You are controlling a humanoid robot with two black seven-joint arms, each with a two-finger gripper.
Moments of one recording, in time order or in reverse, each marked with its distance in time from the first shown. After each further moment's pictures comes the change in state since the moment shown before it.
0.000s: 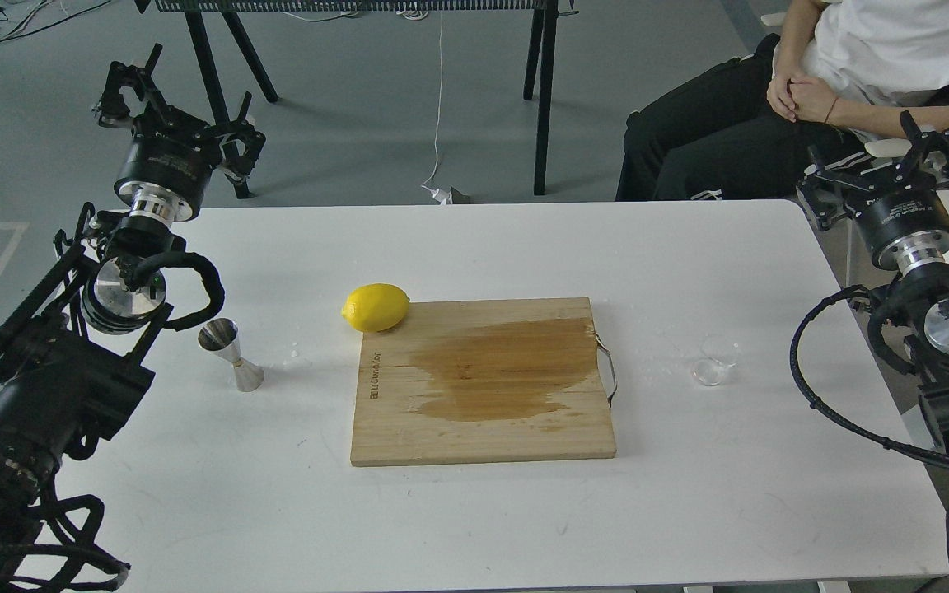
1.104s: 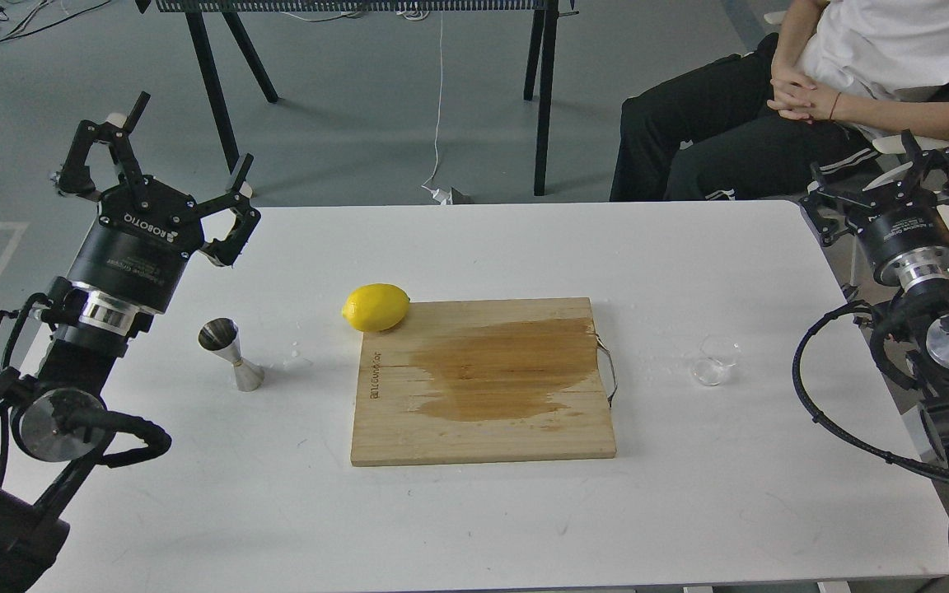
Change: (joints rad) left arm 0.551 0.224 -0.014 -0.717 0.133 -0.029 -0.095; right arm -0.044 -0.001 0.007 0.011 0.001 0.000 -0.001
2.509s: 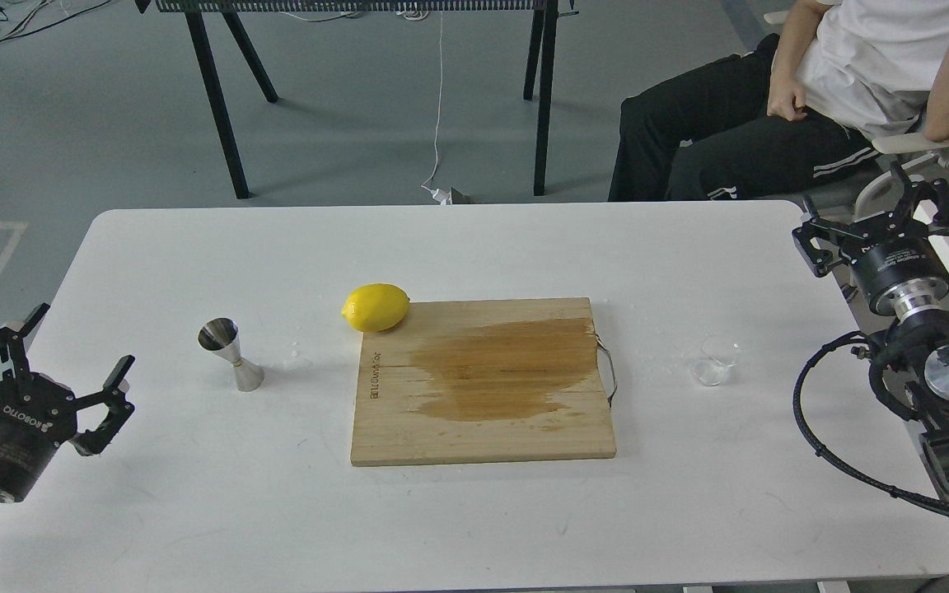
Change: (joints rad) left arm 0.359 0.326 0.011 0.164 -0.008 -0.140 -0.098; right arm -0.086 -0.010 0.001 0.061 -0.002 0.000 0.003
